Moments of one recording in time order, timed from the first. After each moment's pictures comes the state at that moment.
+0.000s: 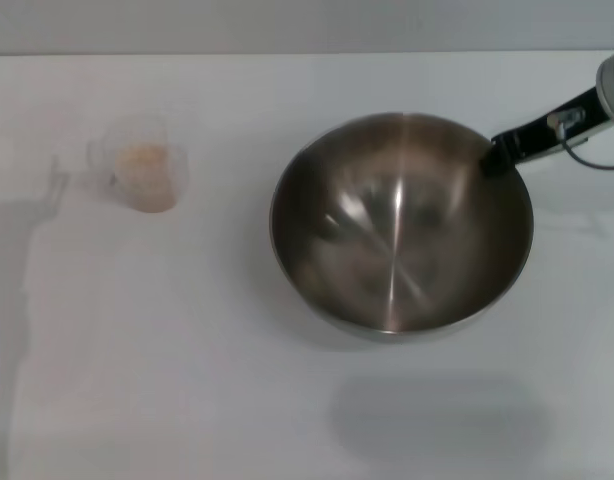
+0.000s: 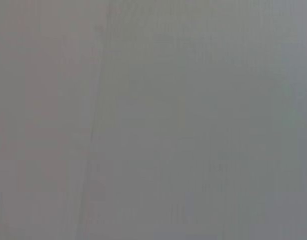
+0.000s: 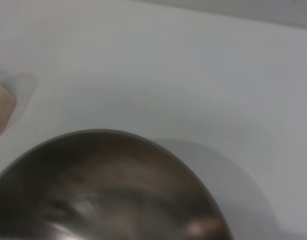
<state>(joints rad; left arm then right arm) -0.30 -2.07 -0.88 -0.30 2.14 1.44 -0.05 0.68 2.03 1.97 1.23 -2.58 1.49 -0.35</state>
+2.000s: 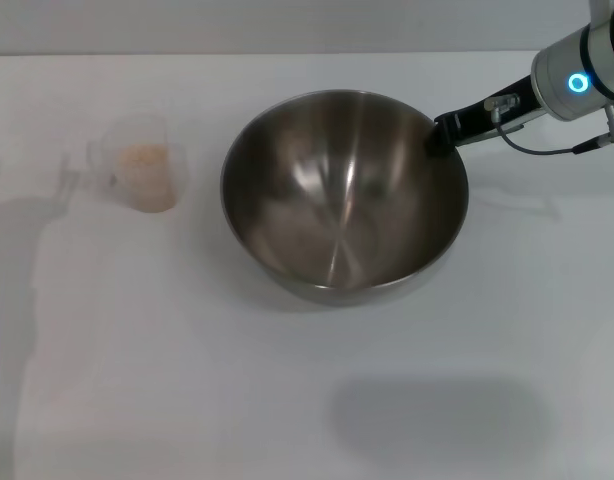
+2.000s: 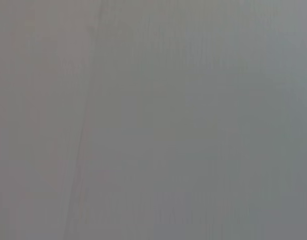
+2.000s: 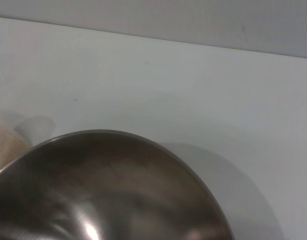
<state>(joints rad) -0.31 -2.07 -0.87 -0.31 2.14 1.44 -0.05 0.80 2.02 1.96 0.94 -2.49 1.25 -0.40</state>
